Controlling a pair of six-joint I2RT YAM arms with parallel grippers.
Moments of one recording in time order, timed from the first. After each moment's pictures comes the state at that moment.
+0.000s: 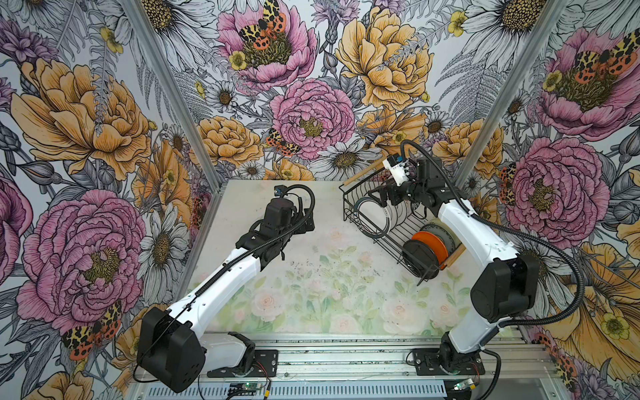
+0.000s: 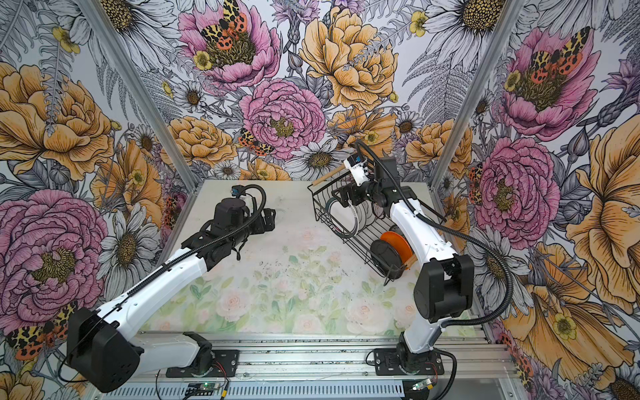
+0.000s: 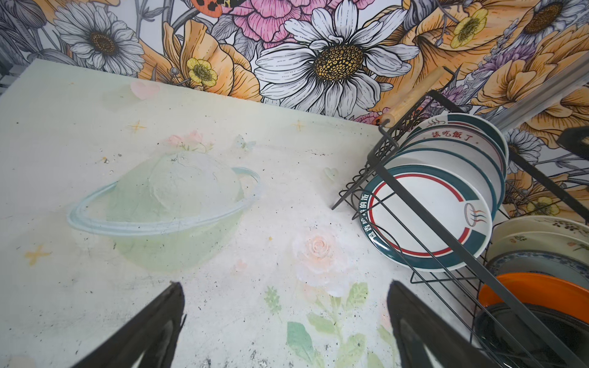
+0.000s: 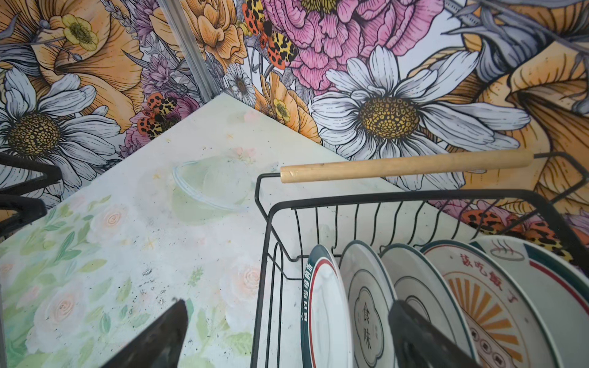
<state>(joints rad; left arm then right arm) -0.47 1.28 1.06 -0.30 -0.20 -0.45 0.19 1.70 1.57 -0.48 -0.54 -0.18</state>
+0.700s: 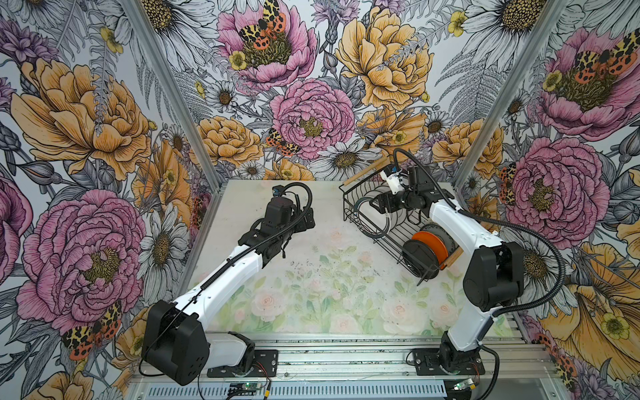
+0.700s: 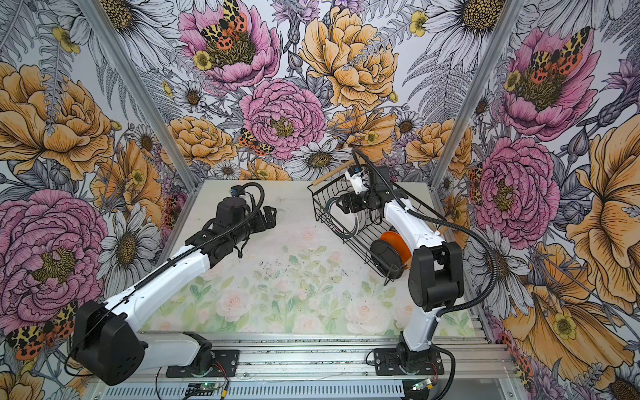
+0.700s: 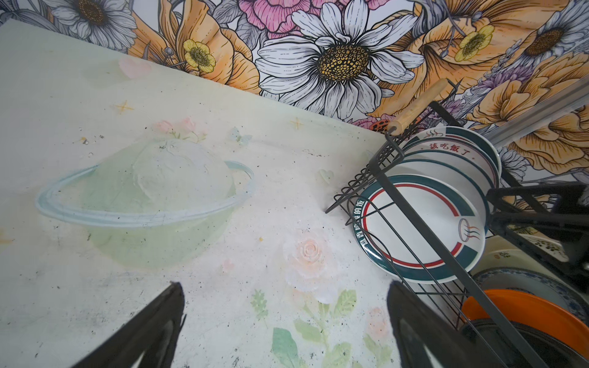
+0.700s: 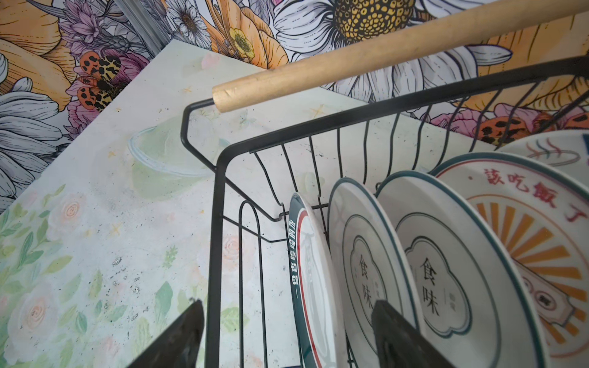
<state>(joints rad) -0.45 1.31 1.05 -0.24 -0.16 -0.52 0.19 1.79 1.54 -0.52 -0.44 -0.12</state>
